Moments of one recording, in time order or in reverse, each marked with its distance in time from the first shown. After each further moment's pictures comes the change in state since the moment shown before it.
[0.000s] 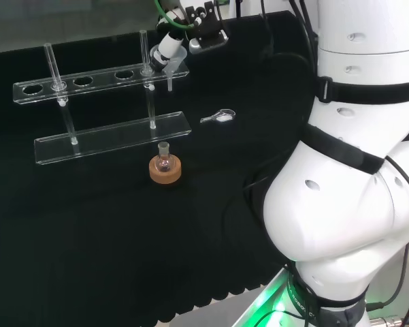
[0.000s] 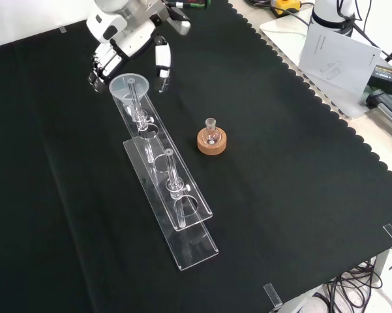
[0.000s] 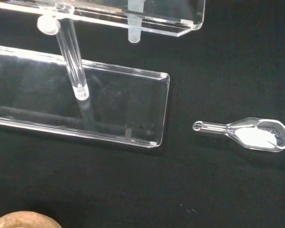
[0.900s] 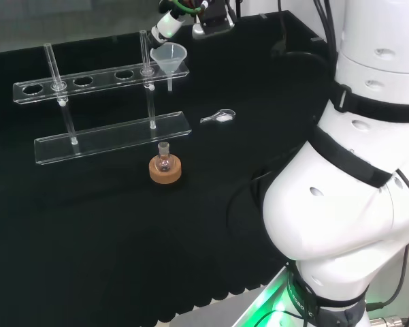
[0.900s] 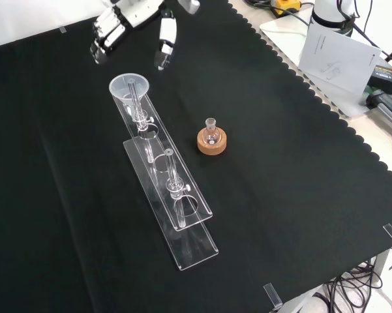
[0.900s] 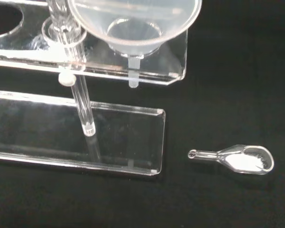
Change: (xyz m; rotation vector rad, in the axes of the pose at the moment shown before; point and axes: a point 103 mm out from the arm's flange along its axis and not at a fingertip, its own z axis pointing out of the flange) arm -0.002 -0.039 -0.034 -0.112 0.040 0.026
